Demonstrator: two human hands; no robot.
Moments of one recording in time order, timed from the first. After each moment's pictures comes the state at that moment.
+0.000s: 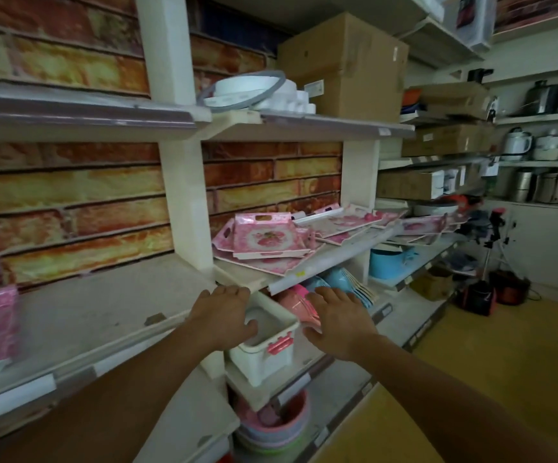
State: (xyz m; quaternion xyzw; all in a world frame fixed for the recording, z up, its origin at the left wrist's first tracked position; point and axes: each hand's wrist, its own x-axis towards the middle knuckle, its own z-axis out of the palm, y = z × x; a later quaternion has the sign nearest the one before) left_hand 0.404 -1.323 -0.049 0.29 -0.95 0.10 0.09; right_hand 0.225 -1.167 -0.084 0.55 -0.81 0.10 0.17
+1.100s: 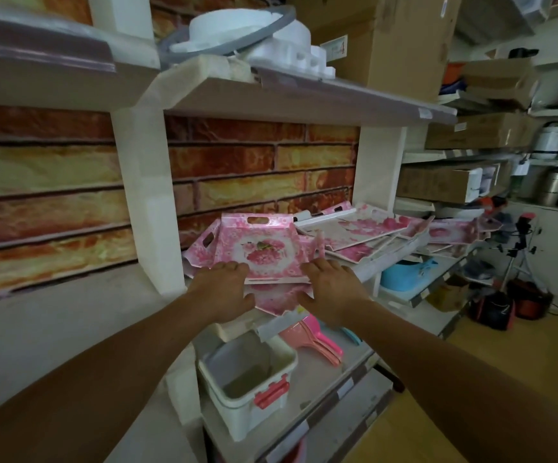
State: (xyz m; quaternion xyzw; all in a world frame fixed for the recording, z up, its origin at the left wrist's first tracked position) left_hand 0.228 -1.503 -0.043 0.28 -0.95 0.09 0.12; right_hand 0.059 -1.352 -0.049 0.56 -0.81 0.09 0.14
